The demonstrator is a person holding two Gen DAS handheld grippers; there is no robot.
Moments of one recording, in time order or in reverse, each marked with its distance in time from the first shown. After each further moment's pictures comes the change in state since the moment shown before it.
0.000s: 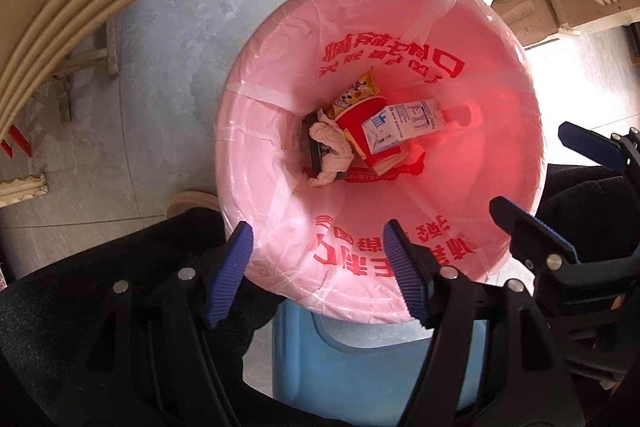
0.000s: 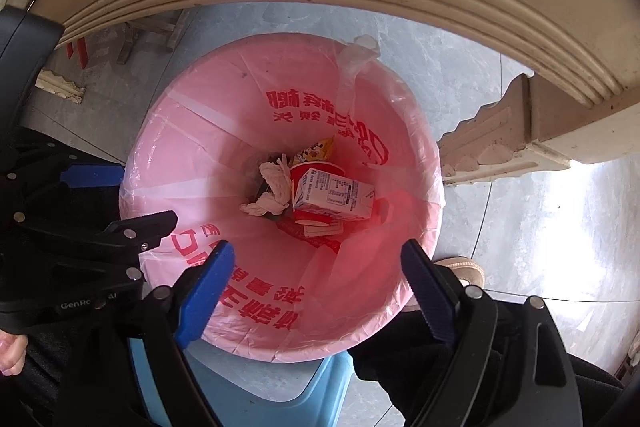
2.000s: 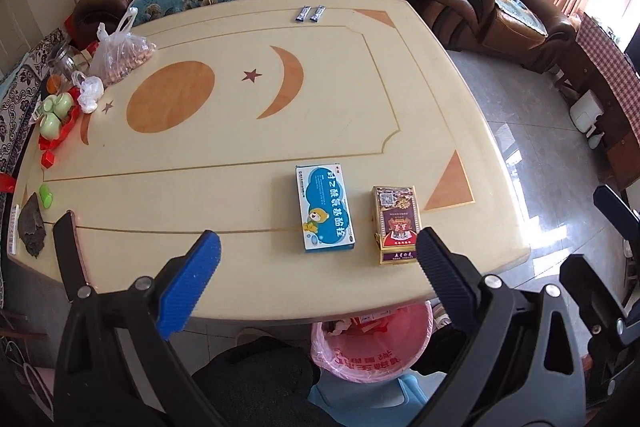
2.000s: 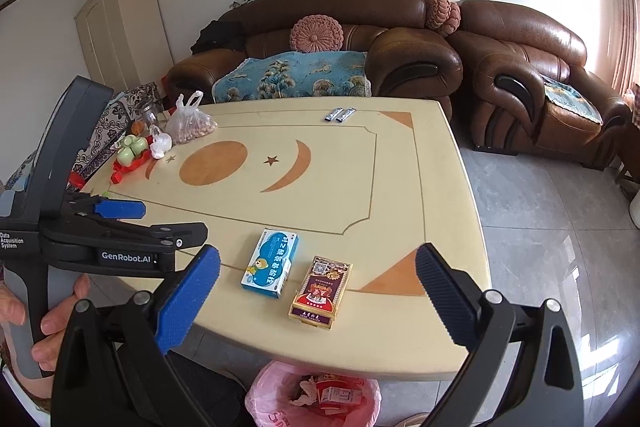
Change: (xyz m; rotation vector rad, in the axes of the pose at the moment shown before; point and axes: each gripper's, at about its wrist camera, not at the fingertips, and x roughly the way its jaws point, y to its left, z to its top) left arm -0.369 0.070 0.044 -0.123 -0.587 0.002; right arm -0.380 0.021 0.088 0.061 -0.737 0.013
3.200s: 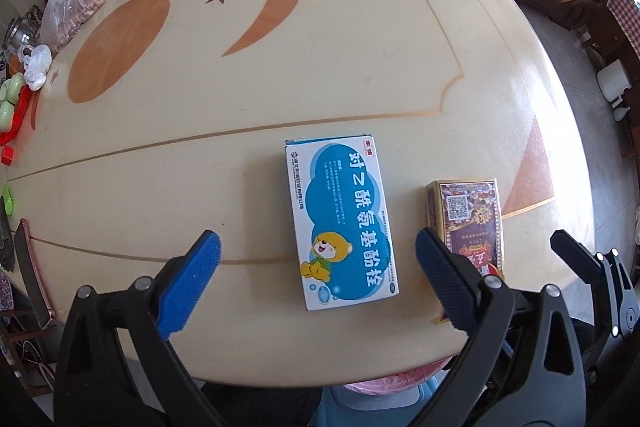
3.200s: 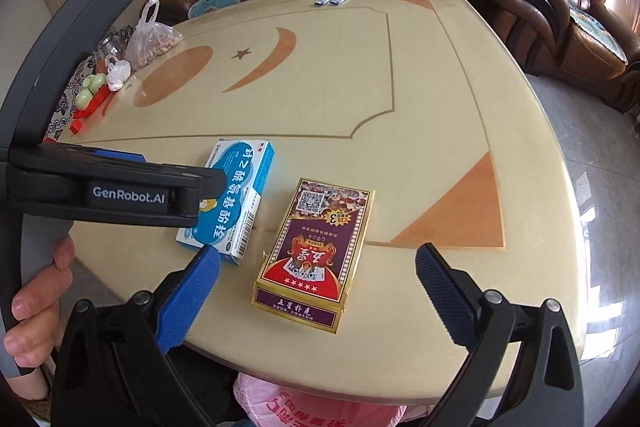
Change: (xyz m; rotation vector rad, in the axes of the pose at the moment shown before) left arm 0.160 -0.002 0.027 0.018 0.240 0.028; right arm 0.181 -0.012 -0.068 0.070 0.299 0.019
